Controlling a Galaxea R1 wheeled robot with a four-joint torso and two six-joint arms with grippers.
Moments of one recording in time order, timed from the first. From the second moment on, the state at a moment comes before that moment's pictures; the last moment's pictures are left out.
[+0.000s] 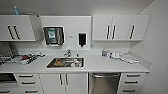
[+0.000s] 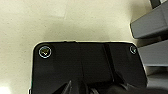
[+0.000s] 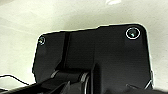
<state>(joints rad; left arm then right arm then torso) 1.43 2.96 -2.59 -0.01 -0.06 0.00 -1.50 2.92 -2.54 0.00 0.03 0.00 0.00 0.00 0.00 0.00</state>
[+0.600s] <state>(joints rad) 1.44 2.96 -2.59 -0.01 -0.05 0.00 -1.50 2.92 -2.54 0.00 0.03 0.00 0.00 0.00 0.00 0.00</state>
